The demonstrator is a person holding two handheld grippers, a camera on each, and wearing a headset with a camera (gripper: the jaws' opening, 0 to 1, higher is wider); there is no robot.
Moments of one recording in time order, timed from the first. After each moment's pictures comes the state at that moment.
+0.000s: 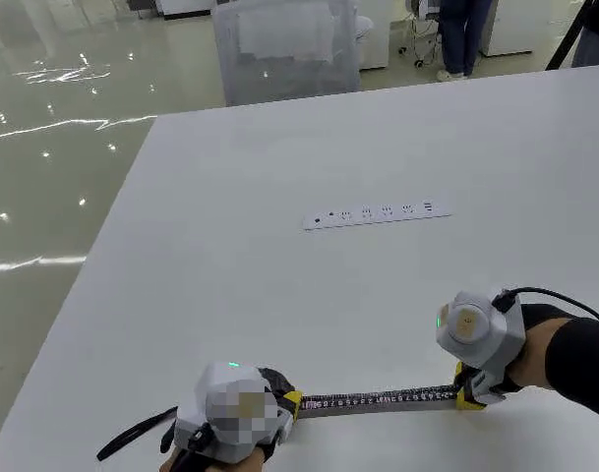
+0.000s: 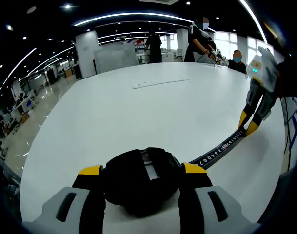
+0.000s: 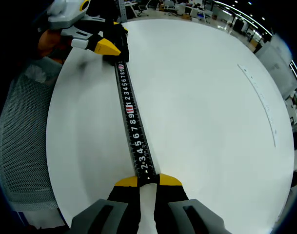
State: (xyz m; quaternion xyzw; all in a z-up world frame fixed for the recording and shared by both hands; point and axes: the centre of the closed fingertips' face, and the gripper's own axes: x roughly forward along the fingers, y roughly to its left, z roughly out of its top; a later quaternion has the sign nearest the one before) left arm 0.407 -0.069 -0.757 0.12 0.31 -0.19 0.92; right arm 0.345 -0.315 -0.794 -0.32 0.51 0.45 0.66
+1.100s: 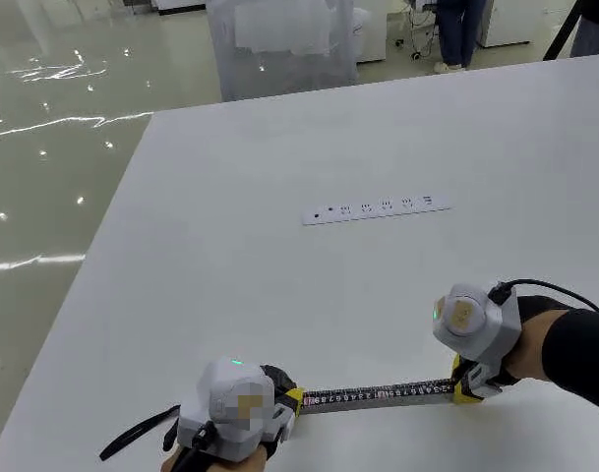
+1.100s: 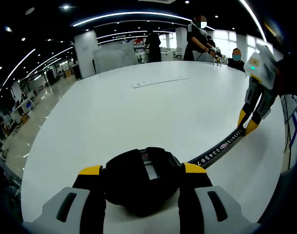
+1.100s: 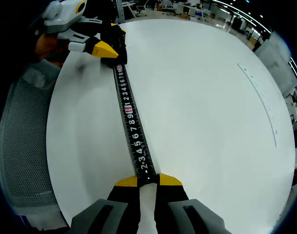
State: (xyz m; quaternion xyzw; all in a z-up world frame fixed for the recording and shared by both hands) left arm 0.407 -0.070 -0.756 0.12 0.31 -0.19 0.92; right arm 0.348 -0.310 -0.795 -0.31 0.51 0.45 0.66
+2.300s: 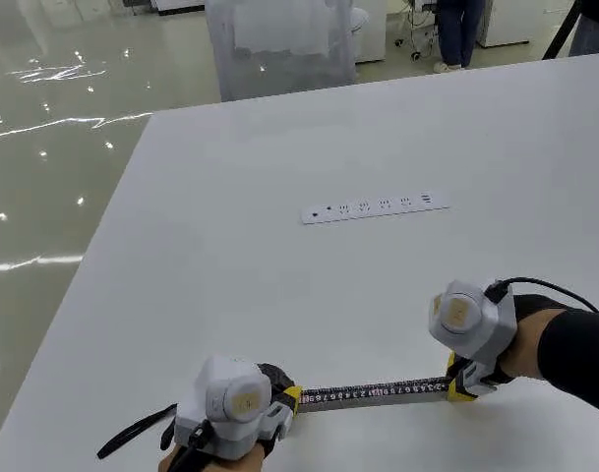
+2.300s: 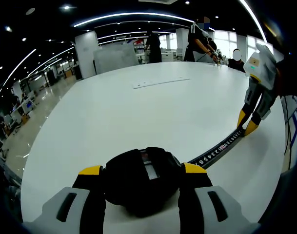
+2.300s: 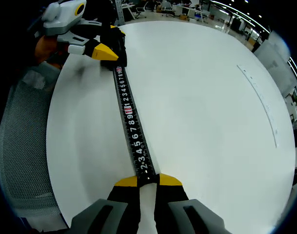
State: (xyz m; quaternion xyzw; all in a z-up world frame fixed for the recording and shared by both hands) left arm 0.407 -0.070 -0.756 0.12 0.31 -0.19 0.92; right arm 0.350 -0.306 -0.796 -0.31 0.51 0.45 0.66
